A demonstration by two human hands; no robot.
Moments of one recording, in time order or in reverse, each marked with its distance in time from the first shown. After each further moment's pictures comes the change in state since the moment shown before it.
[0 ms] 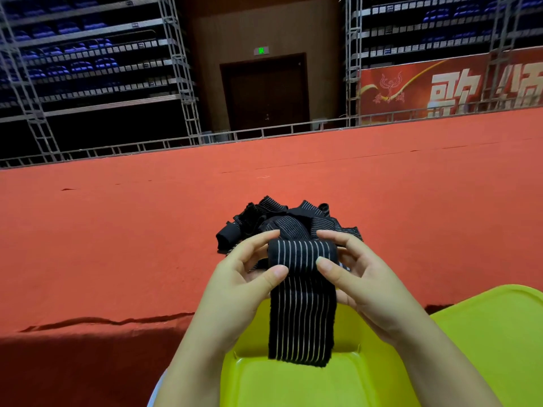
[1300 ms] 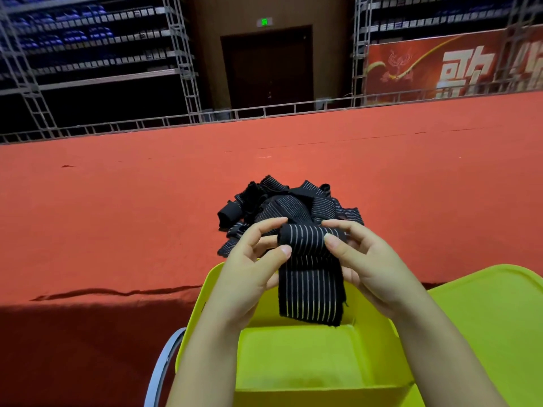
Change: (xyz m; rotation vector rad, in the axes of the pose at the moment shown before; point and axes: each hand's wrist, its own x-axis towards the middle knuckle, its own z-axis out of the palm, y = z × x) left_hand 0.000 -0.019 0.009 -0.157 0.006 -0.121; right_hand 0.000 0.009 -0.010 0.037 0.018 0.065
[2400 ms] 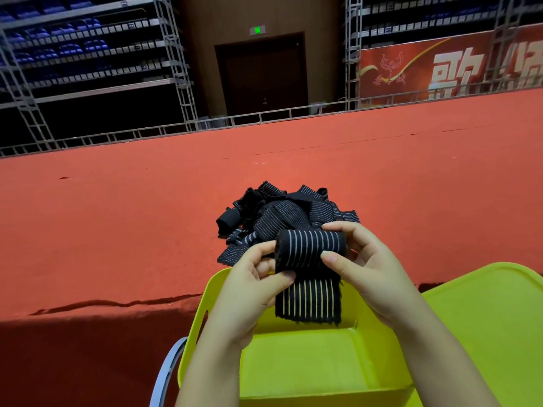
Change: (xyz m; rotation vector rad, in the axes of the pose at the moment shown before) left_hand -0.009 -0.006 -0.004 0.060 -0.032 -0.093; right_hand -0.008 0.005 0.001 -0.105 -0.009 -0.239
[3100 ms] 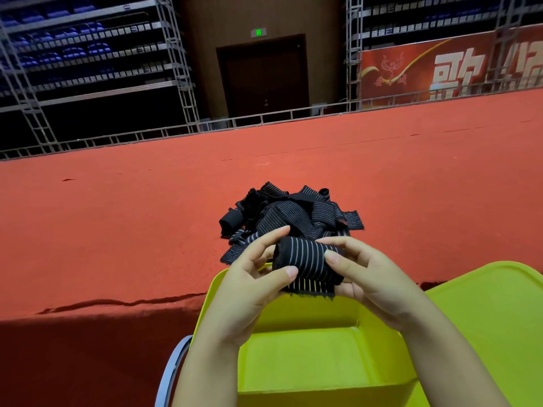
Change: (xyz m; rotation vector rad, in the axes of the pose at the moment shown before) left_hand -0.008 0.009 -0.004 -0.096 -0.092 0.109; right_hand -0.005 -0.003 -0.001 0.142 -0.078 0.285
